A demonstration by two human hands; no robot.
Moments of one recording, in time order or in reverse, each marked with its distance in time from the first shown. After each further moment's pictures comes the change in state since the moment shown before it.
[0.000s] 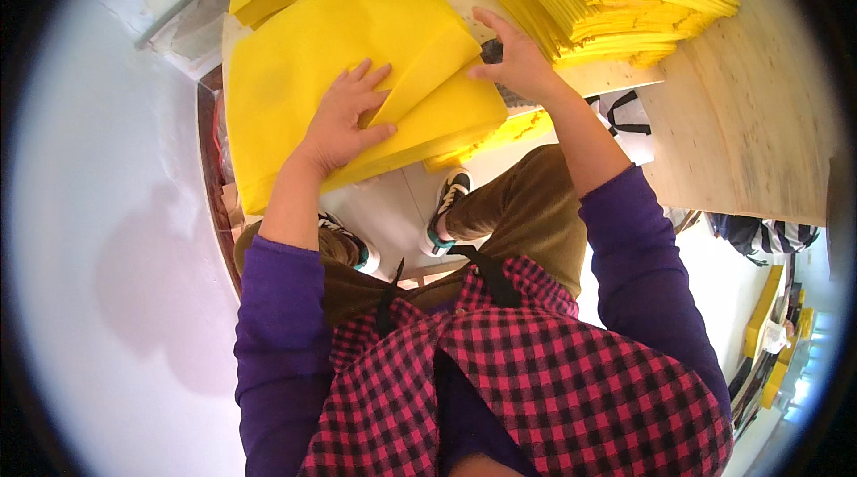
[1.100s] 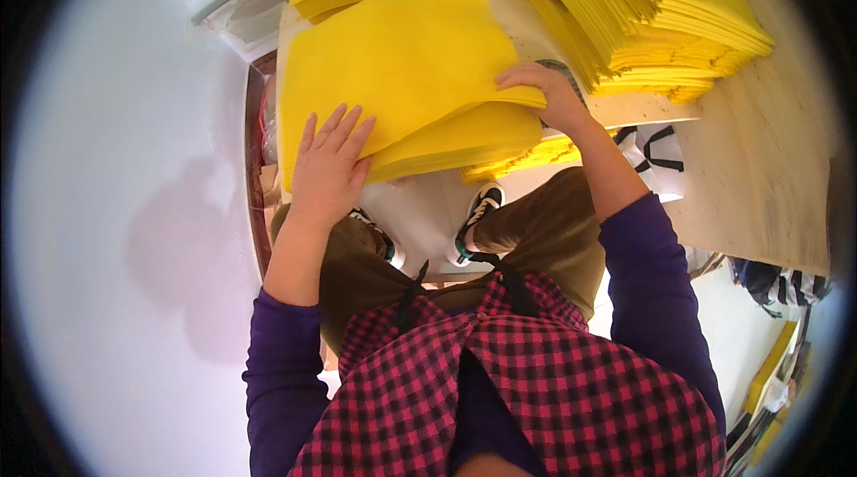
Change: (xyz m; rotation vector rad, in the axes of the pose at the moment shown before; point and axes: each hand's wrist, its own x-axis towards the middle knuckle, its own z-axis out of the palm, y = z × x) left_hand -0.085 0.053 -0.024 0.592 0.233 -0.222; right_hand -0.003 0.024 0.010 0.193 -0.178 -0.311
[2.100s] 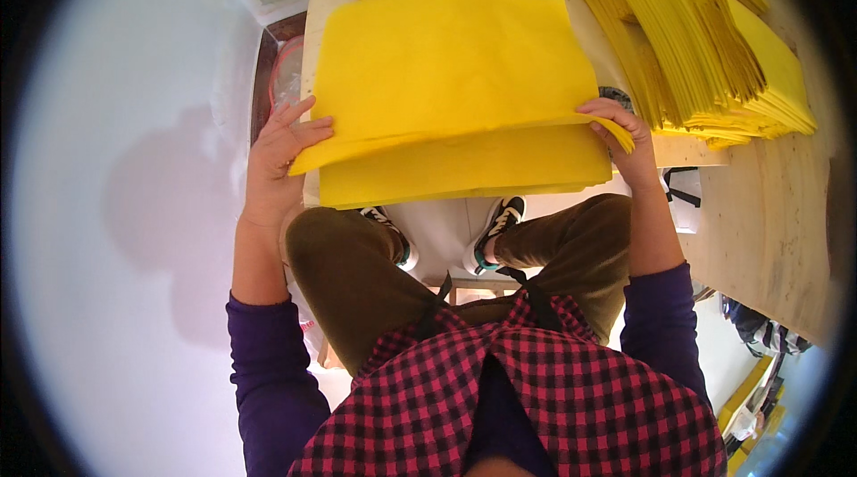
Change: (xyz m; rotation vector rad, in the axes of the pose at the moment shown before) left_hand -0.030 -0.128 -0.003 -0.528 0.160 -0.099; right_hand -0.005 -0.002 0.015 0.262 0.149 0.161
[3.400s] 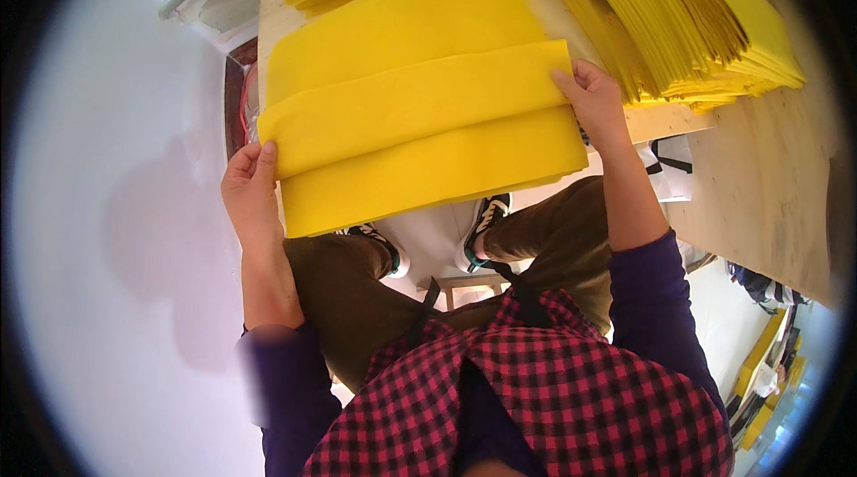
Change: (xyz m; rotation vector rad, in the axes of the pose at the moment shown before) left_hand 0.013 0.014 0.041 -0.577 0.466 -0.823; right_hand 0.026 -0.001 0.010 0.039 0.258 0.520
